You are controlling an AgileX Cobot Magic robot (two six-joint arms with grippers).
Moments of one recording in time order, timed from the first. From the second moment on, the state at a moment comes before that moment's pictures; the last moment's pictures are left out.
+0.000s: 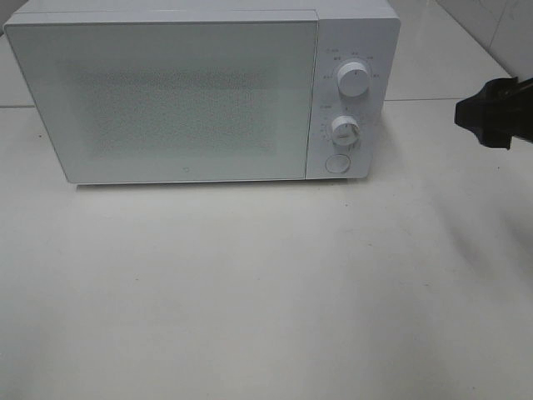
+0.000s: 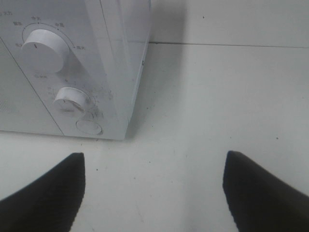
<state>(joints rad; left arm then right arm) 0.10 0.00 -0.50 -0.06 1.05 0.11 0.15 1.17 -0.54 -0.06 -0.09 0.11</state>
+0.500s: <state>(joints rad) 0.10 0.00 -0.50 -0.06 1.05 0.11 0.15 1.34 -0.33 0.09 -0.71 0.09</state>
